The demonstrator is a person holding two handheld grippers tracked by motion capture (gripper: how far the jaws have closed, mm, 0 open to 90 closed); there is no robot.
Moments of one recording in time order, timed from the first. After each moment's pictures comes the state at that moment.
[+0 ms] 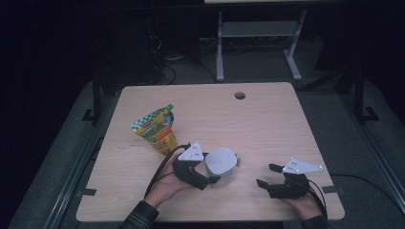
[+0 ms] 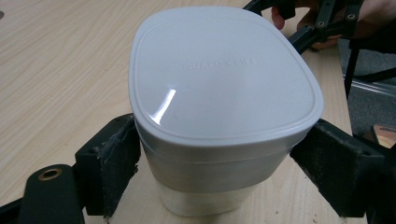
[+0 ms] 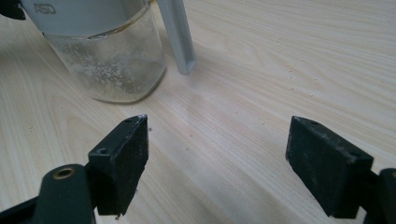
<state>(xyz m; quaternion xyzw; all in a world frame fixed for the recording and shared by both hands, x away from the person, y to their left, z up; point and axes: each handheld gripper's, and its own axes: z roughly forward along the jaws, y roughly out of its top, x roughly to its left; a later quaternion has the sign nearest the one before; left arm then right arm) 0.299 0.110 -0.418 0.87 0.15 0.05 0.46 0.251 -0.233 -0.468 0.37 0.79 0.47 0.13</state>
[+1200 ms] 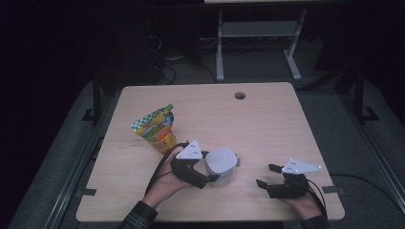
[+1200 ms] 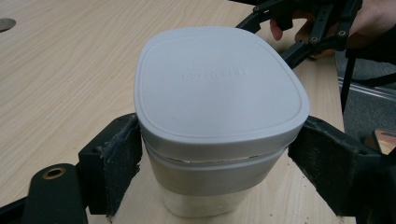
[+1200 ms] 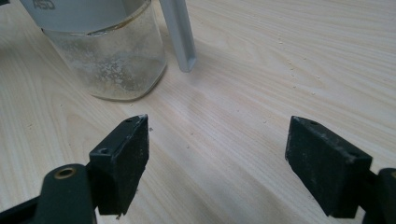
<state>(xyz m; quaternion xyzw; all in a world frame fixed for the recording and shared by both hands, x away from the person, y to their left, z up) 0.296 0.112 -0.405 0.87 0.15 0.05 0.46 0.251 -0.232 -0.469 0.37 0.80 0.47 0.13</state>
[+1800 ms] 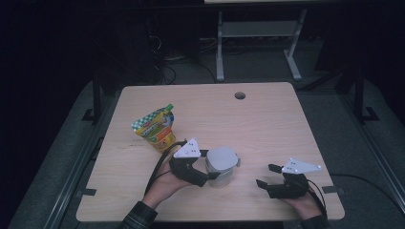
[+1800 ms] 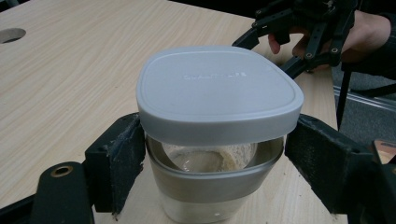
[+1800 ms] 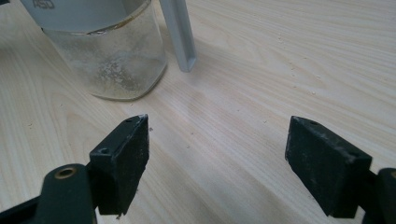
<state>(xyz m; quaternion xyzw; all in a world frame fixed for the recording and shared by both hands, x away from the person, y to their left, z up) 0.294 0.114 -0.398 0.86 0.16 0.06 0.48 0.252 -0.232 -0.469 0.36 0.80 0.47 0.13</state>
